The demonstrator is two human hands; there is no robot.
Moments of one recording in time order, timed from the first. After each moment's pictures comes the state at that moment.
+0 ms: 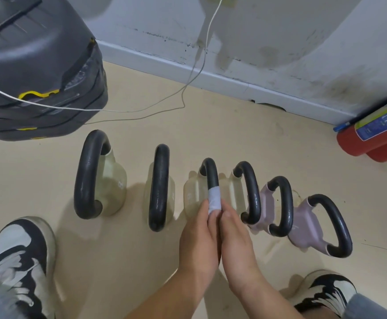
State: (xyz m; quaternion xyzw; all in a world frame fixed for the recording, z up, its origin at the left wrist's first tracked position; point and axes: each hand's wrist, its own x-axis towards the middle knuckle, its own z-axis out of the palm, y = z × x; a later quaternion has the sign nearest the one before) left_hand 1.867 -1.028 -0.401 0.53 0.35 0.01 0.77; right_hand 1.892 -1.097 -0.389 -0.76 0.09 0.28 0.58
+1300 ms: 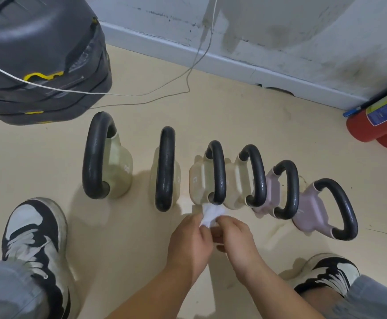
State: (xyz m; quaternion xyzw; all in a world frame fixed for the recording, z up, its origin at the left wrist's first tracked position) left_hand 1.819 -1.017 -0.450 0.82 0.31 -0.12 0.47; right_hand 1.876 -1.116 -0.409 -0.81 0.13 0.38 0.44
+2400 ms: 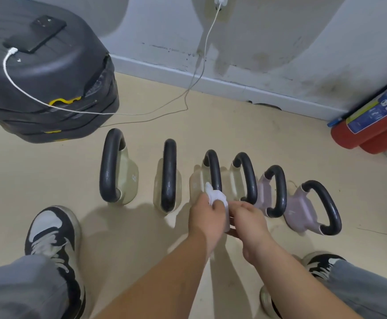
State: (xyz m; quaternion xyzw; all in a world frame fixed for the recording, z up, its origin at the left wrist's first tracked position) left_hand 1.859 -1.028 -0.385 0.64 0.38 -0.07 0.66; right_hand 1.894 -1.118 -0.366 -0.75 0.23 0.30 0.54
